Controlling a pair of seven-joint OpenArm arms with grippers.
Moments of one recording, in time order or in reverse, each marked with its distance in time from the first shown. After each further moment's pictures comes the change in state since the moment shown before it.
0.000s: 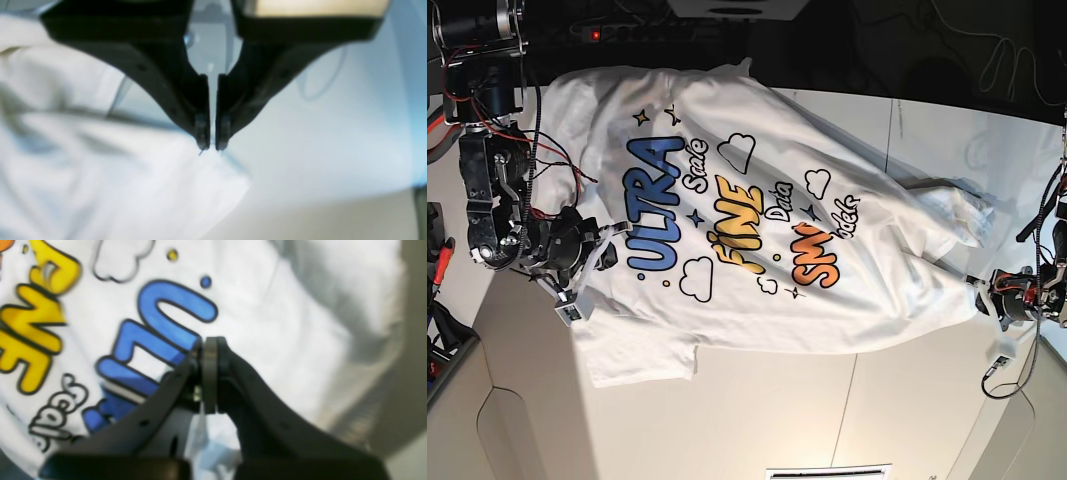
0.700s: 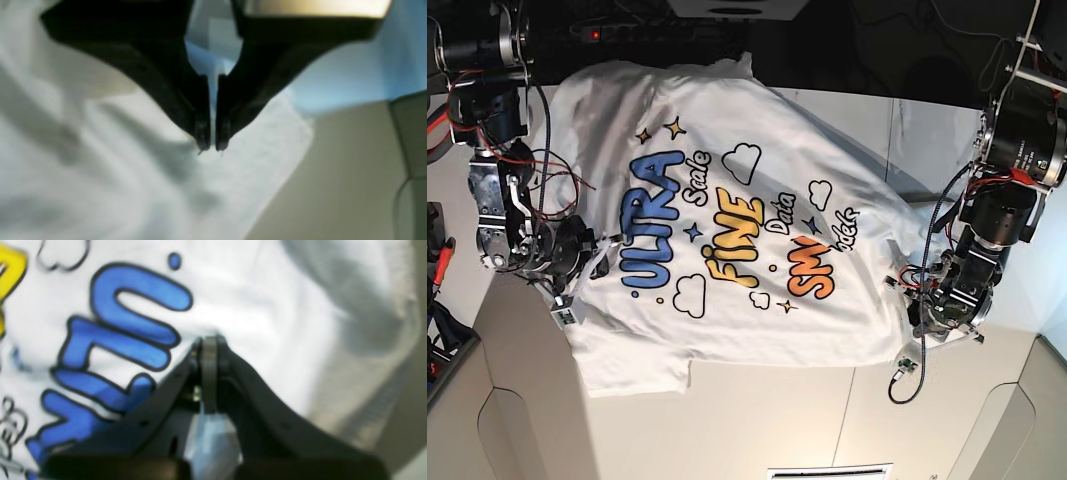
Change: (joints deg) left arm -1.0 16.4 -0.1 -5.4 28.6 19.0 -9.6; right arm 5.2 -0.5 0.1 -16.7 -11.3 -2.1 12.9
